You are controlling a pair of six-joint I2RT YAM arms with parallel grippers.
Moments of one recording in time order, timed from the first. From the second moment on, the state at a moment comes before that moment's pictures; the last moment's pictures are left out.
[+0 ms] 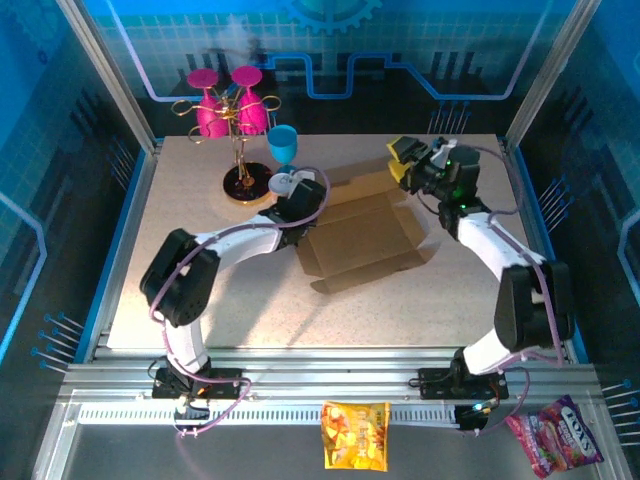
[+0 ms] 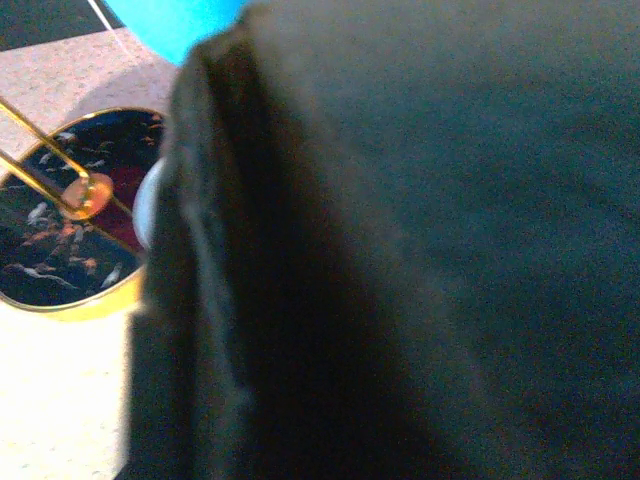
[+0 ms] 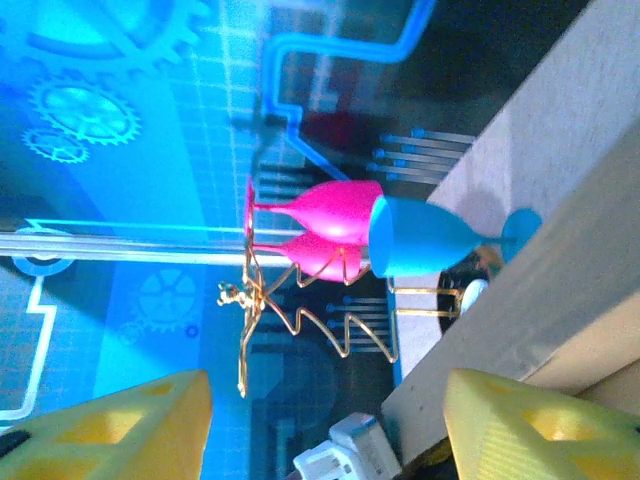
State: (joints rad) left arm -0.58 1.82 1.21 -0.14 -0.55 -0.27; right arm 0.11 1.52 1.05 0.33 -0.55 1.34
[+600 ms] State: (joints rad) left arm -0.51 1.67 1.16 -0.31 -0.36 -0.16; right arm 0.03 1.59 1.22 -0.22 -0.48 0.99
